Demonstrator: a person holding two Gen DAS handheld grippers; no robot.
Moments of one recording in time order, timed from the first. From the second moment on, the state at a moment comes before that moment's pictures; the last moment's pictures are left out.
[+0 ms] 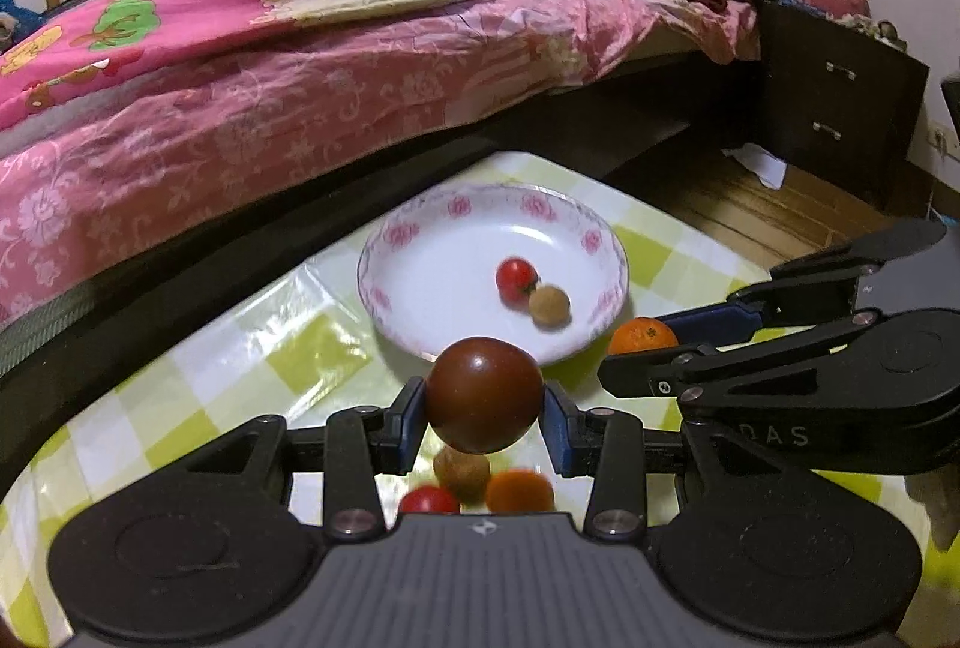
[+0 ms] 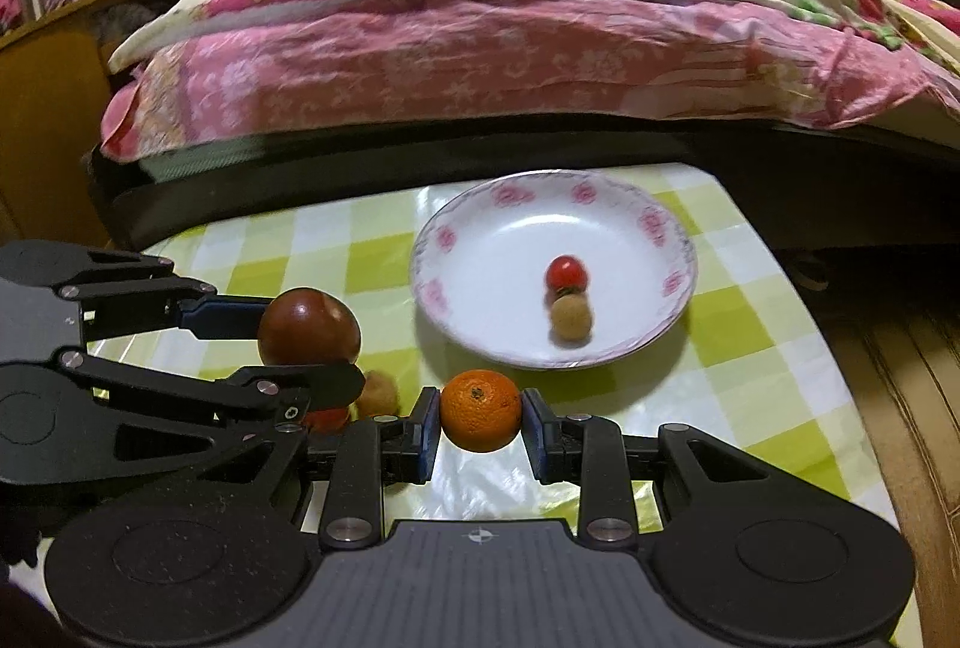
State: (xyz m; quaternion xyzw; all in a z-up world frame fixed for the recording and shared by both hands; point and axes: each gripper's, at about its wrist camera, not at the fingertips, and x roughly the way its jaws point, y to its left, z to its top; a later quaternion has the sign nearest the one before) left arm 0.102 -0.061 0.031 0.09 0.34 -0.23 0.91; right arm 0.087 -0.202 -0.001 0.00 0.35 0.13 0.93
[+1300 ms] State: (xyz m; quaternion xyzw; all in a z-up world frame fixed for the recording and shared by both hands) left arm 0.181 -0.093 -0.003 0.10 0.36 -0.21 0.90; right arm 0.168 -0.224 -0.024 0.00 0.35 0.08 0.93
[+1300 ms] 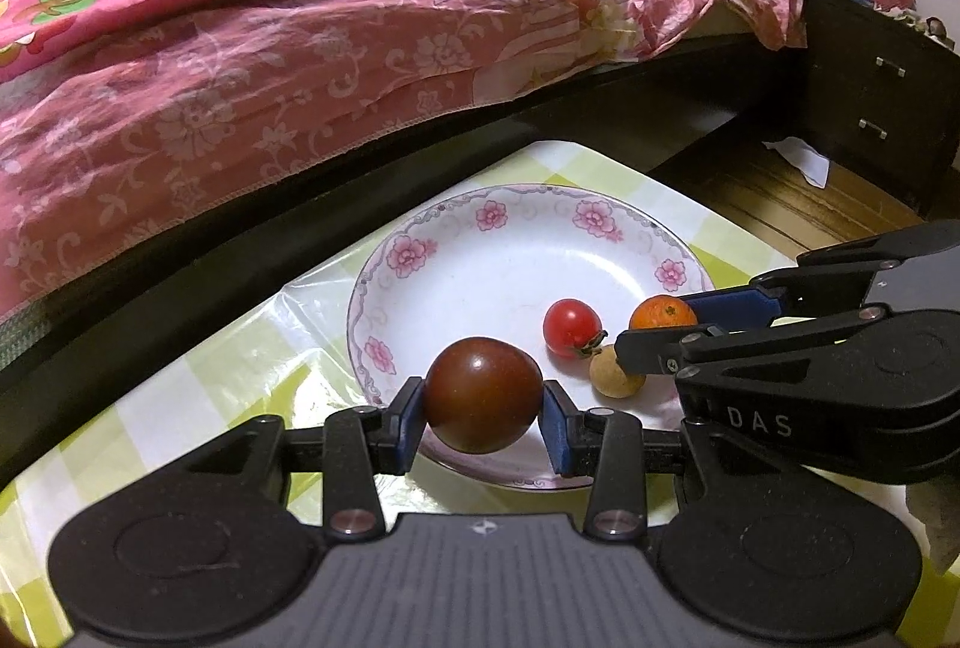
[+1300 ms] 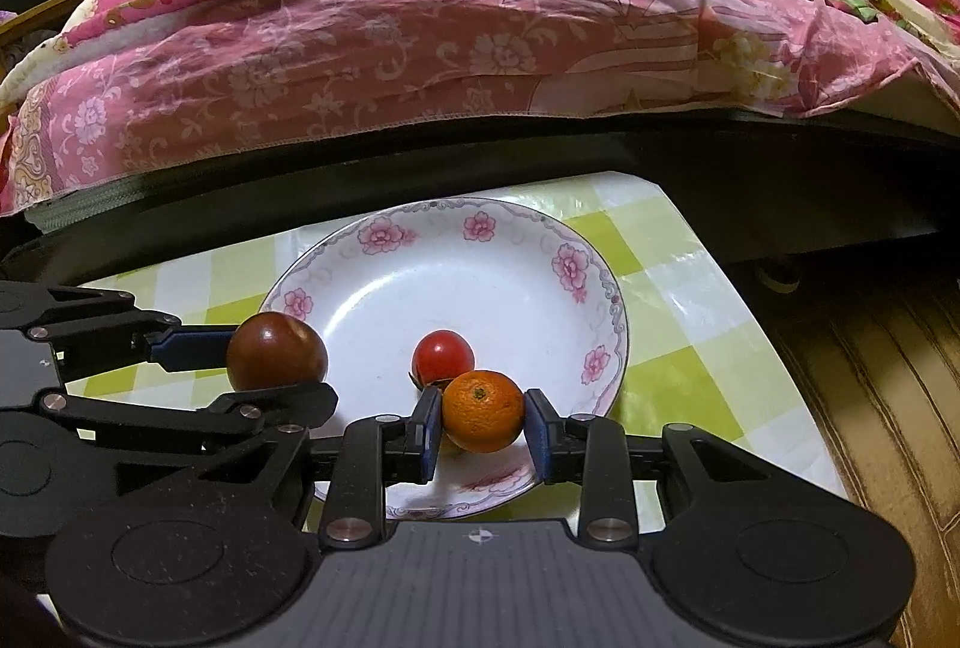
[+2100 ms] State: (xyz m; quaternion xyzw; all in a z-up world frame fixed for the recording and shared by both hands) left arm 0.183 -0.092 -0.002 0.09 0.37 -0.20 0.90; right arm 0.170 -0.223 -0.023 0.00 0.35 0.08 0.93
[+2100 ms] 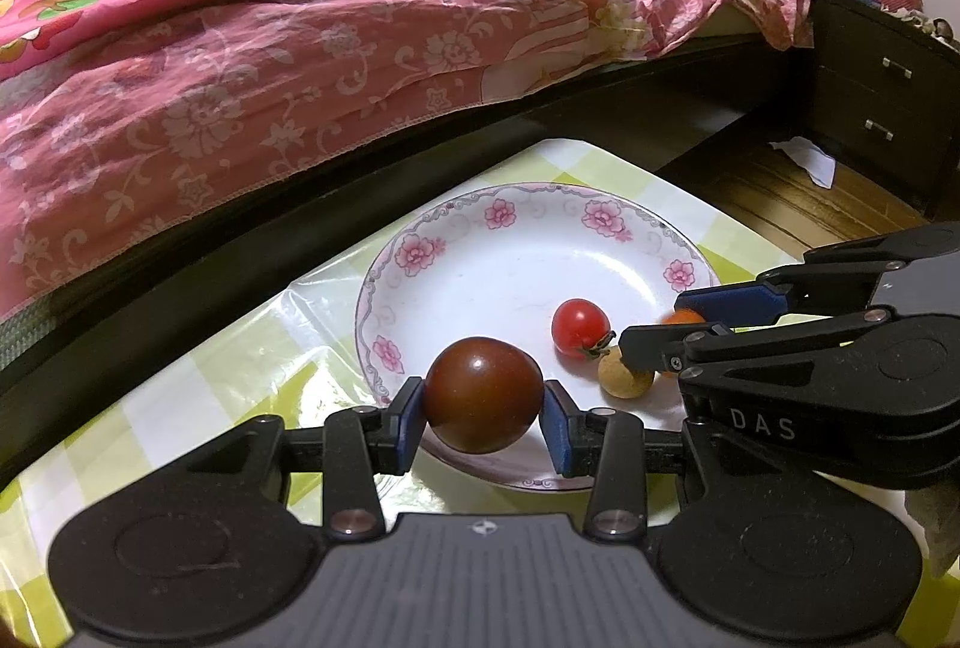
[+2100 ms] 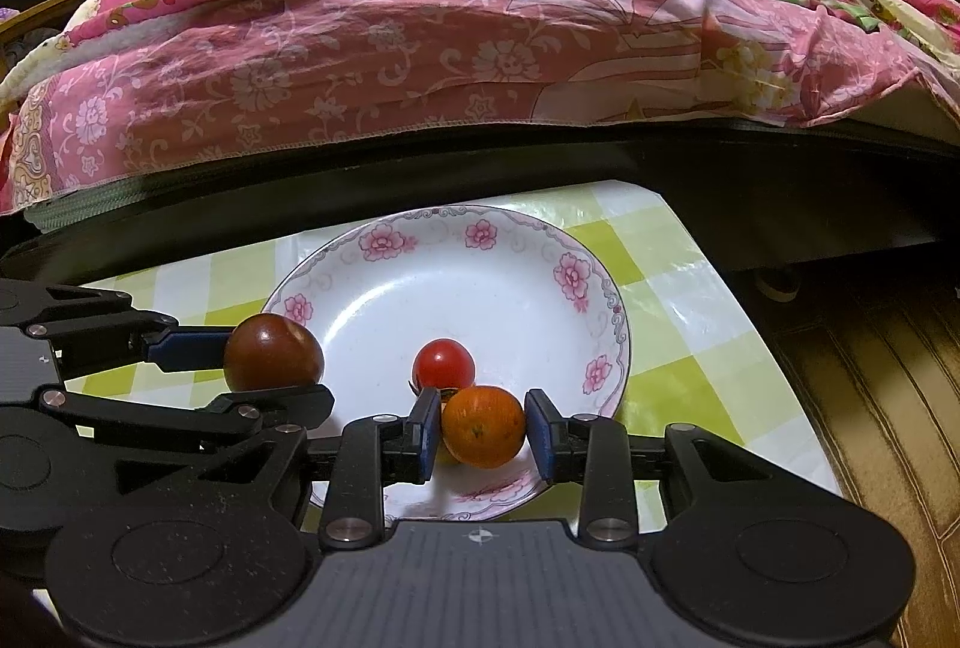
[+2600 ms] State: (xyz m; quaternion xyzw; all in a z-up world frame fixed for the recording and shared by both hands) left arm 0.181 -0.090 0.004 0.10 0.35 -0.20 0.91; right arm 0.167 -0.227 -0.021 0.00 0.33 0.08 0.94
